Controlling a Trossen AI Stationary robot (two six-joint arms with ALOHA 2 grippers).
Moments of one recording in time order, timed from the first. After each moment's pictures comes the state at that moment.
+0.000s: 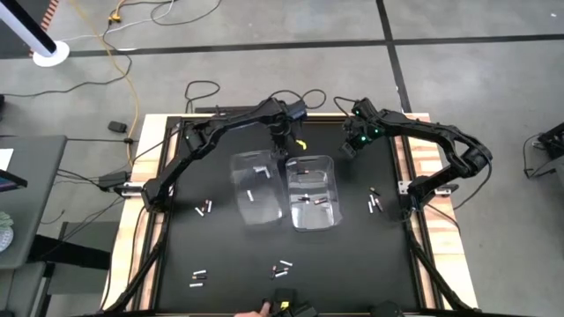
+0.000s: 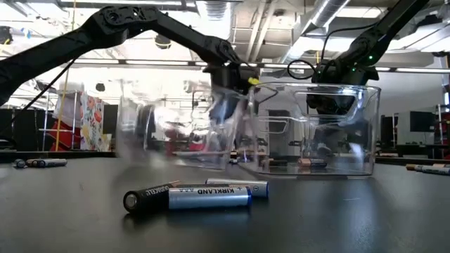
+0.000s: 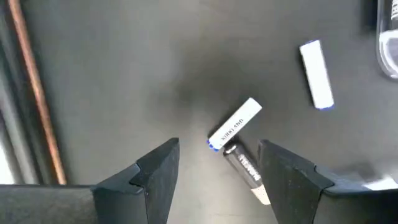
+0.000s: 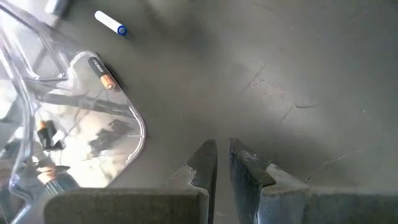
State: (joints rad) left arm 0.49 2.41 2.21 -1.17 -0.03 0.58; right arm -0.89 1.46 0.80 -0.45 -0.42 -0.07
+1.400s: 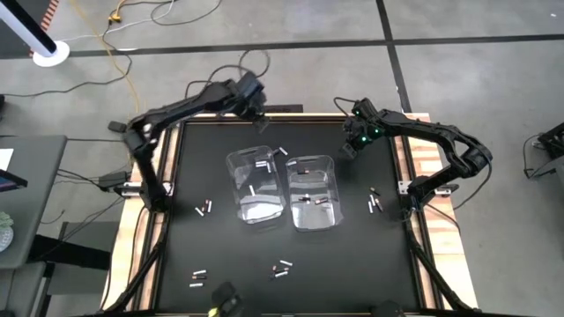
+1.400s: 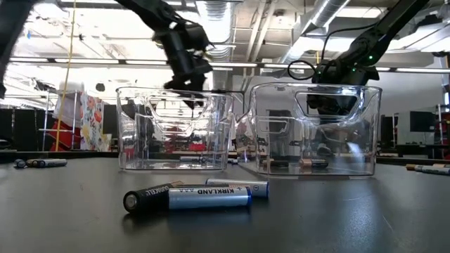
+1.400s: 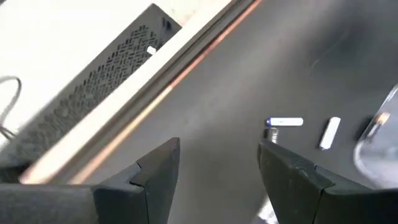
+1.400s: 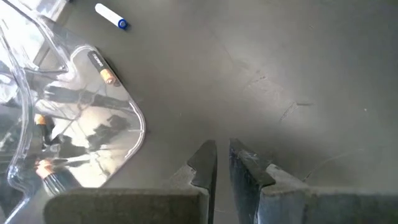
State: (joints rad) left arm 0.64 1.75 1.54 -0.76 -0.06 -0.10; right arm -0.89 1.46 0.80 -0.47 -0.42 -0.11
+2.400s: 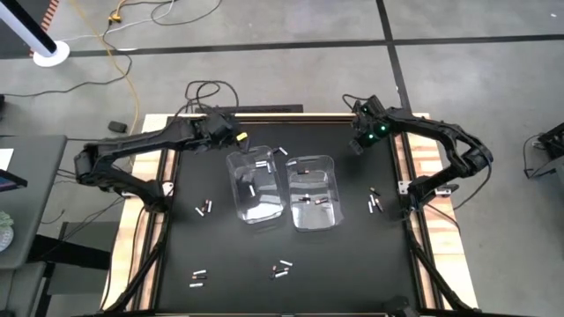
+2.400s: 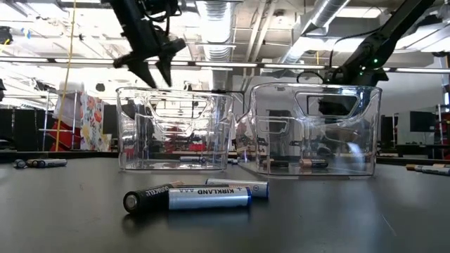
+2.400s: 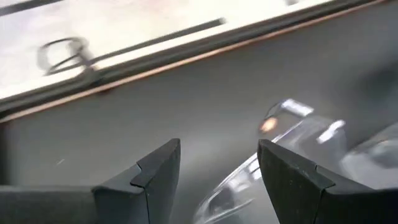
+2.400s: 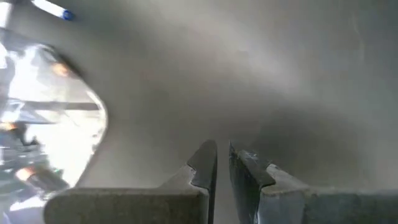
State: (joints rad) left arm 0.35 1.31 1.14 -0.78 -0.49 -0.70; right arm -1.00 1.46 0.78 -0.57 -0.38 -0.05
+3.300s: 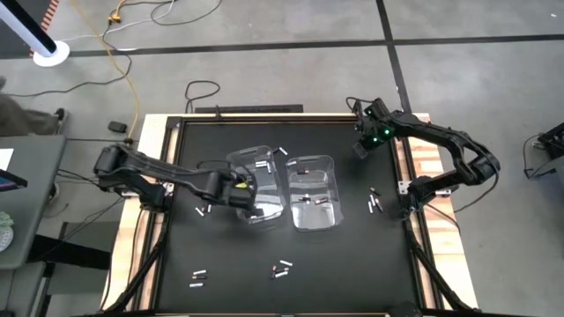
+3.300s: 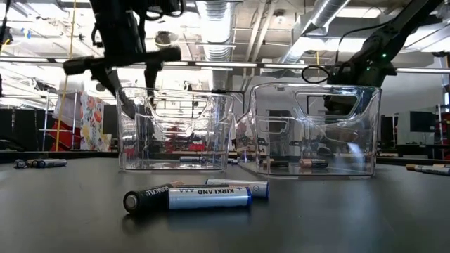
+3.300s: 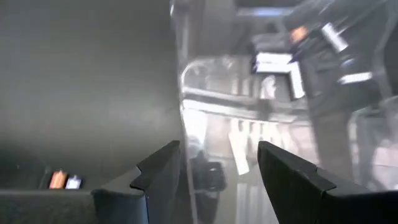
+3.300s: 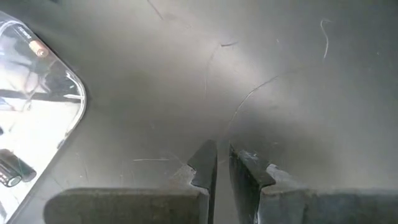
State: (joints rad) left arm -0.16 1.57 1.15 -1.06 -0.61 -1.87; right arm -1.00 1.36 0.74 -0.57 -0.31 -0.13
